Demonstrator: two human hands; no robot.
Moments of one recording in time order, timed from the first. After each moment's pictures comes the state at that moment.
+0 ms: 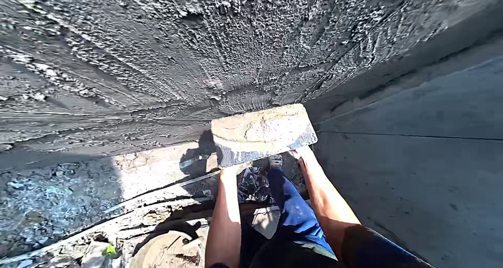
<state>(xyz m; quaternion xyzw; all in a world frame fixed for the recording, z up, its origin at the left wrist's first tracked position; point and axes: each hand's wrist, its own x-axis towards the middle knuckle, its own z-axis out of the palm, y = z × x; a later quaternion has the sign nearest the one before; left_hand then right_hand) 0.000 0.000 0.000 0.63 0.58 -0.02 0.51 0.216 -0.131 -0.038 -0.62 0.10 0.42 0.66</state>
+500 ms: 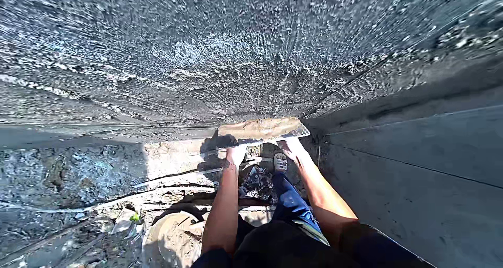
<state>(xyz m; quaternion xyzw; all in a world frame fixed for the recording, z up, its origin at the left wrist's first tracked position) 0.069 0.048 0.055 0.66 0.57 0.03 0.49 0.265 -0.065 0.039 -0.54 -0.03 0.53 0.66</state>
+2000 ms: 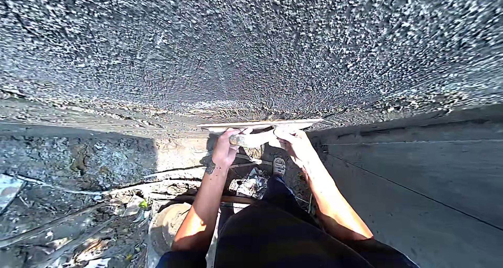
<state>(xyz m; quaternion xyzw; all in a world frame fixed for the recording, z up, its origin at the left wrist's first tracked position) 0.110 0.084 0.260 0.20 0.56 0.32 0.74 0.297 -0.035 0.245 -0.56 -0.06 0.55 0.61</state>
